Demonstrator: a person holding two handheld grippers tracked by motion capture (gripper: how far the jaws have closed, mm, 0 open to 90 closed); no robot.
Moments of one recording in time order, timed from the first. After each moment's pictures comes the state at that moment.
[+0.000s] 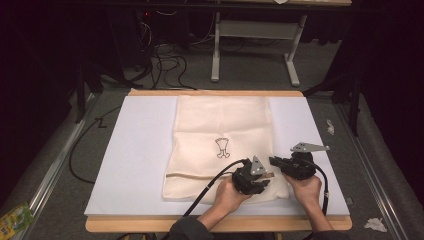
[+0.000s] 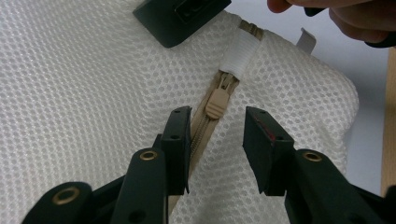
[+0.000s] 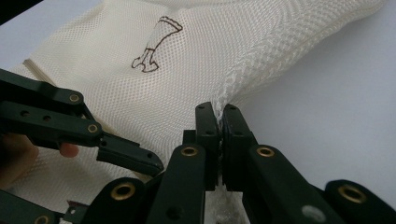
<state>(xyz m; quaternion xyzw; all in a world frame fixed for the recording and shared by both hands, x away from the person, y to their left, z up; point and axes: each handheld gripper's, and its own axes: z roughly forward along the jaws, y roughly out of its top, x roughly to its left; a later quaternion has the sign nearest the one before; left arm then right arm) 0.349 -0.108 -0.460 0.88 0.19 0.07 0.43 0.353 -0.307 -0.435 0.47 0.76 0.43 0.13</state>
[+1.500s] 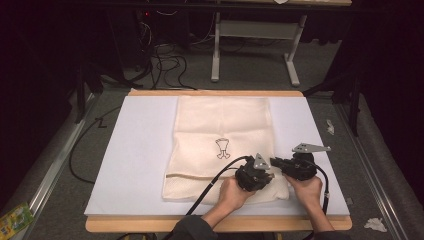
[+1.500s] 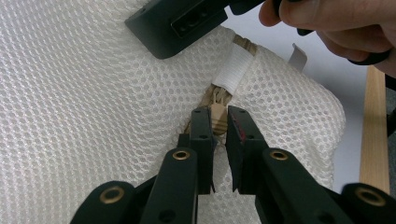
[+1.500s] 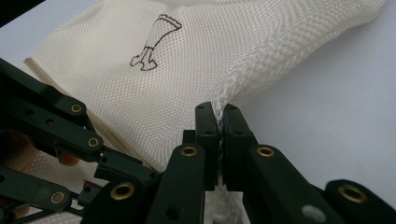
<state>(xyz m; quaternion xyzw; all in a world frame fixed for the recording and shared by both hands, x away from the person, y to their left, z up) 0.358 -0.116 -0.457 0.88 0.20 0.02 0.43 0.354 -0.312 -0.440 0.47 0.76 0.43 0.12</state>
